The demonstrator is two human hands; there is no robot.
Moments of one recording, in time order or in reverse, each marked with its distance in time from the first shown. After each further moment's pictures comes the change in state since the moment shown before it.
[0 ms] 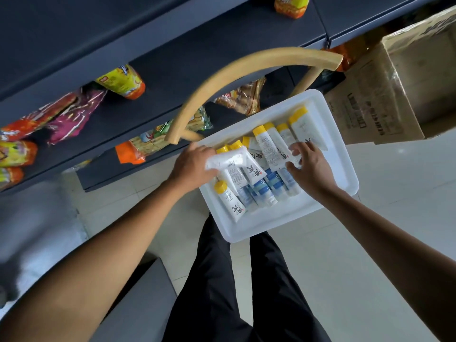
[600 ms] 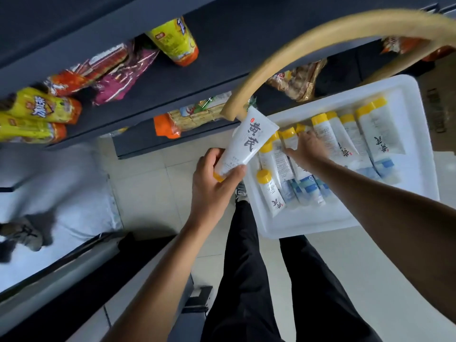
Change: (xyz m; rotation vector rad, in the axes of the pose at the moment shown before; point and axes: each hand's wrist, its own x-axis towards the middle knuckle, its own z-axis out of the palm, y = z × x) left_hand -0.116 0.016 -0.015 -0.906 0.461 -0.487; right_hand 0.085 -0.055 0.136 -0.175 -0.287 0.103
